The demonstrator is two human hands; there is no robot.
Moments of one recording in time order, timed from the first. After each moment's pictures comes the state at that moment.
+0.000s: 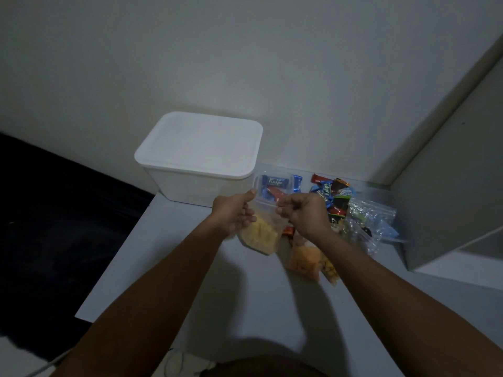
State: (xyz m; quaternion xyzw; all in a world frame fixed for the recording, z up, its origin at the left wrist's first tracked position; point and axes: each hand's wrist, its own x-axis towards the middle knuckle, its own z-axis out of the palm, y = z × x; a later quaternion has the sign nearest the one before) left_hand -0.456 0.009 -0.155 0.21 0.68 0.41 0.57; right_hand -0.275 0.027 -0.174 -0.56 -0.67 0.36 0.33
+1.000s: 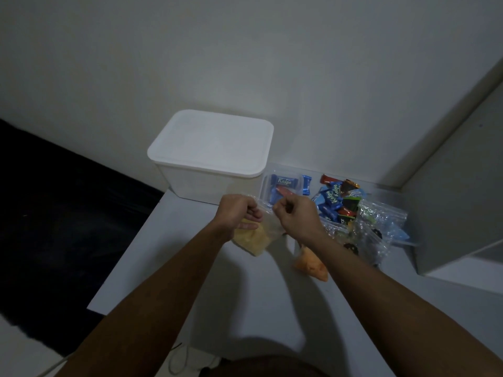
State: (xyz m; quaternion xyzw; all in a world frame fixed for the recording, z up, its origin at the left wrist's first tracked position) left_hand -0.465 -0.006 -0.156 0.28 0.66 0.42 0.56; right_hand -0.309 0.012 -0.167 -0.54 -0.72 0.33 0.29
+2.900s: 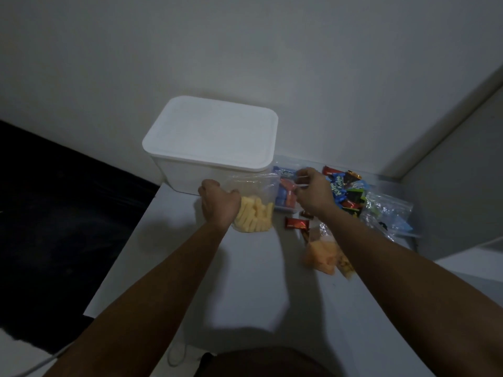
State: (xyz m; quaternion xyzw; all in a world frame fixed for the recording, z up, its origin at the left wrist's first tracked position) left_hand -0.513 0.017 -0.190 0.32 0.81 0.42 0.27; right_hand -0.325 0.072 -0.177 -0.65 -0.62 0.34 0.28
